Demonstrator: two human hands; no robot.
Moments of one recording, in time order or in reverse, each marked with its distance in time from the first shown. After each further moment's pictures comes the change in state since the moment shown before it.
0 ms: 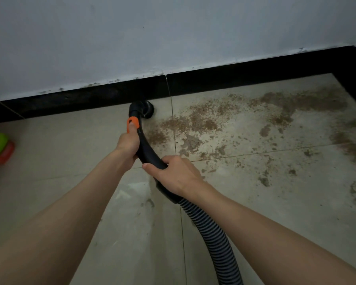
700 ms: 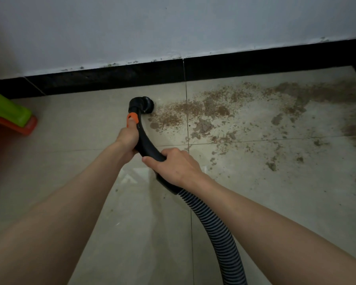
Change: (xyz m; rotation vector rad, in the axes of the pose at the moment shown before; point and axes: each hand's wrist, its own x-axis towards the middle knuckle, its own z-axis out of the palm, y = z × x) left_hand -0.030 -0.024 -0.052 -0.036 -0.010 -0.071; right_hand -0.027 -0.021 0.033 -0.084 -0.082 -0.021
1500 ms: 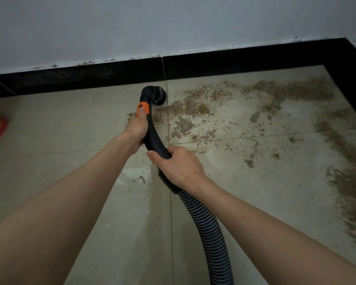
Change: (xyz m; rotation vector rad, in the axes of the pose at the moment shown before) left_hand -0.011 0.015 0.071 0.131 -0.102 0.076; right_hand -0.018 0.038 -0.029 0.110 0.165 0.074
